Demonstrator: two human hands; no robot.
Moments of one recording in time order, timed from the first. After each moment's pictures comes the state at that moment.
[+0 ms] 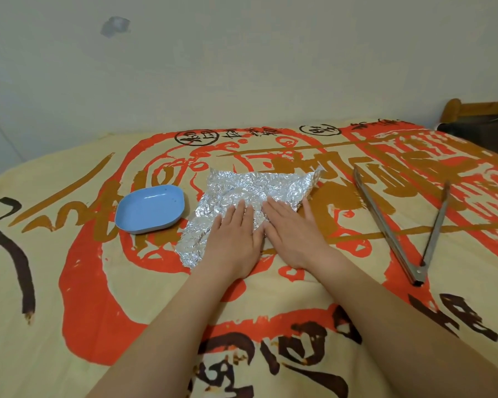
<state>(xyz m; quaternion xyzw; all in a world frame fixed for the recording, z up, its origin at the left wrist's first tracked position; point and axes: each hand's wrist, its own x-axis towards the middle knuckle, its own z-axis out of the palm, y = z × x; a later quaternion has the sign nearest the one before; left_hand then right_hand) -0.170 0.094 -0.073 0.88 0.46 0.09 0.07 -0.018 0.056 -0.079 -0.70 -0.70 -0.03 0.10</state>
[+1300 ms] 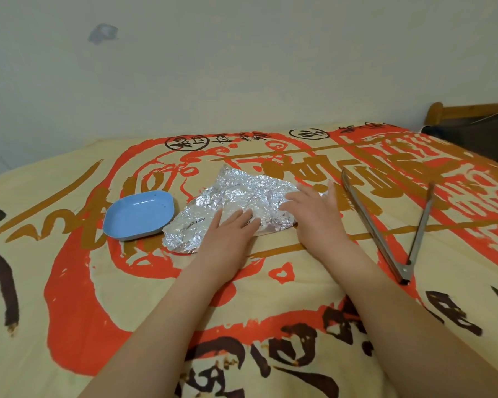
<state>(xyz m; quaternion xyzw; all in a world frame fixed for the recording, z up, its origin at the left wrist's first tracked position) -0.172 0.096 -0.064 0.94 0.34 0.10 -0.03 0.021 0.039 -0.048 -0.73 -0.66 -0.16 0.12</state>
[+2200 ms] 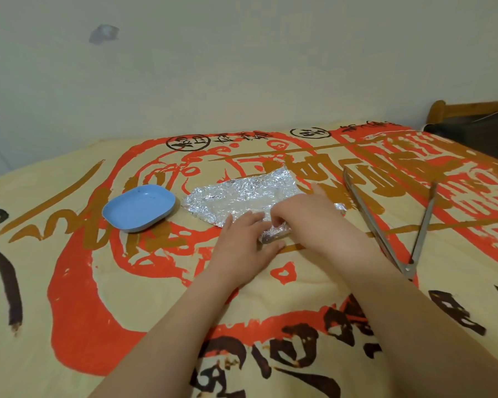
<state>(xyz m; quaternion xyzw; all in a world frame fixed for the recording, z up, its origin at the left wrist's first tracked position) -0.153 0.081 -0.068 0.90 0.35 0.21 0.13 -0.022 0.022 0.028 -0.71 -0.70 -0.02 -0.07</state>
